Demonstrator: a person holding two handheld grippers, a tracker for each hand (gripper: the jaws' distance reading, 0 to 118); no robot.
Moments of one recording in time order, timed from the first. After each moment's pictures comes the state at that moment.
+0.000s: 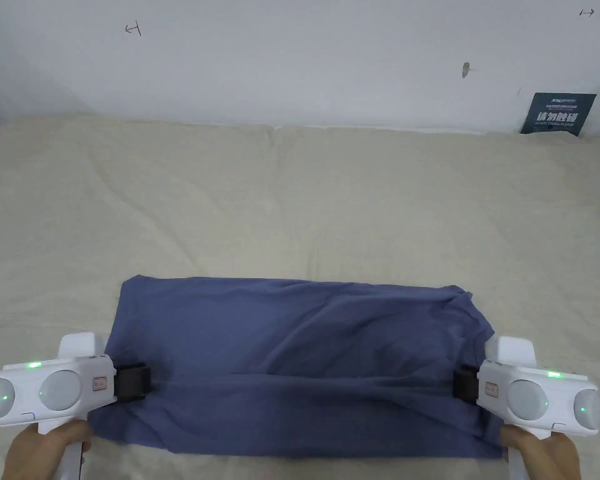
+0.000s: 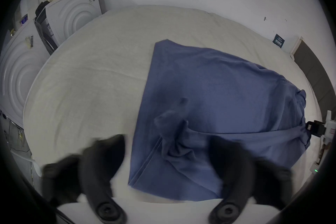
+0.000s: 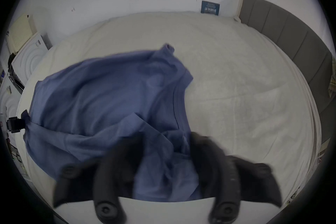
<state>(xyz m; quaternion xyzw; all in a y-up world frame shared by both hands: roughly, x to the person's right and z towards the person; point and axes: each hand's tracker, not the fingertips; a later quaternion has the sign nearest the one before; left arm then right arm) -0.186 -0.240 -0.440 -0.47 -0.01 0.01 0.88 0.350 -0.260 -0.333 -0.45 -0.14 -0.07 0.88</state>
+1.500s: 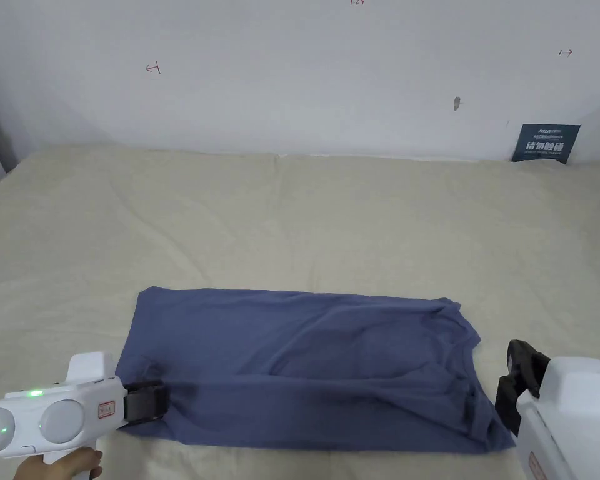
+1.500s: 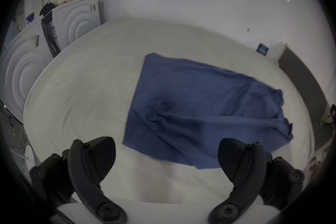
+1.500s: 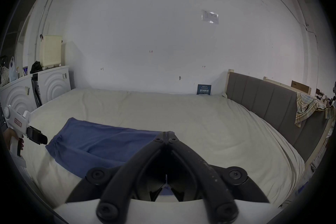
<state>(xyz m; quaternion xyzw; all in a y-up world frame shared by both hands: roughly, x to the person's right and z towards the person) -0.183 -0.211 -0.371 -0.44 -0.03 0.02 0.90 0.272 -0.116 -0.168 -0.16 -0.14 0.02 0.98</state>
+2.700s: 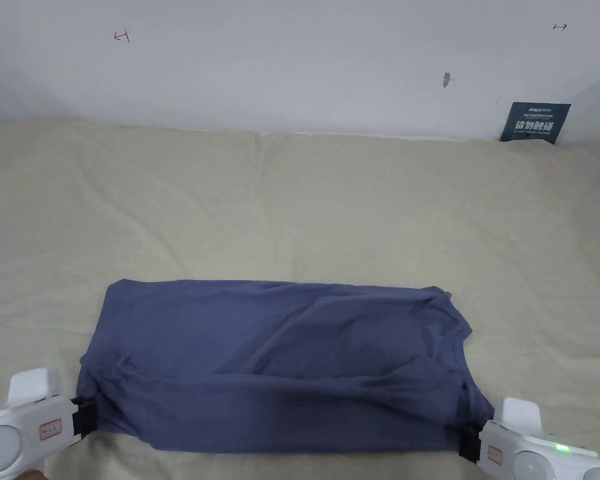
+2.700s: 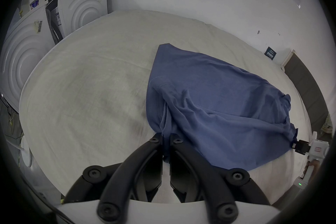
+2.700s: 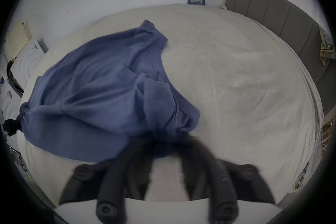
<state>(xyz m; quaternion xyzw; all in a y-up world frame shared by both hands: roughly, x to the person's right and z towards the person) -0.200 -0.222 -0.368 -0.44 -0.03 0.06 0.89 0.345 -0.281 -0.250 -0.46 -0.16 -0.11 0.87</state>
